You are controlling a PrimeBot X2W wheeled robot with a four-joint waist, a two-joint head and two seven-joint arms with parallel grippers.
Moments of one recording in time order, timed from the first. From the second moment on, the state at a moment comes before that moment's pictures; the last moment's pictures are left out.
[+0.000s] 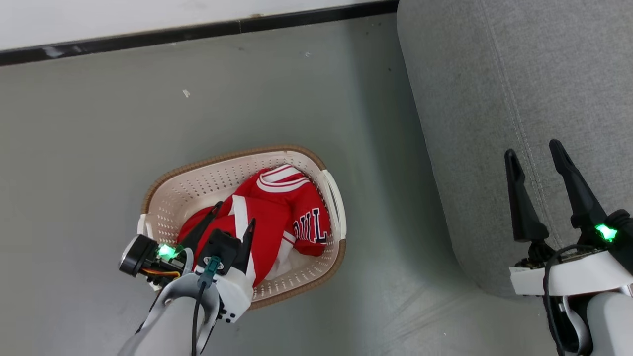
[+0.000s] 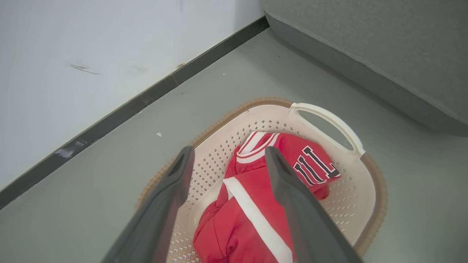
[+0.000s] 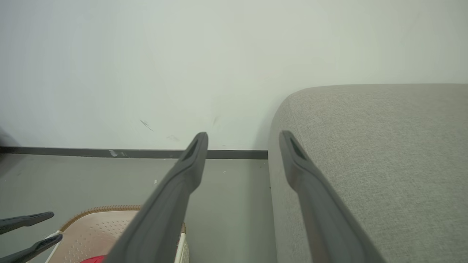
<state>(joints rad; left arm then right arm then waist) -0.44 0.07 -0.43 0.57 0.01 0.10 -0.17 -0.10 -0.06 -0.05 -0.19 0.09 0.12 -0.26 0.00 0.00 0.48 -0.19</state>
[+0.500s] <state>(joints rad) -0.56 0.09 -0.43 0.67 0.05 0.11 -0.16 -0.25 -0.06 -0.04 -0.19 0.14 0.12 -0.26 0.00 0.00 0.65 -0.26</state>
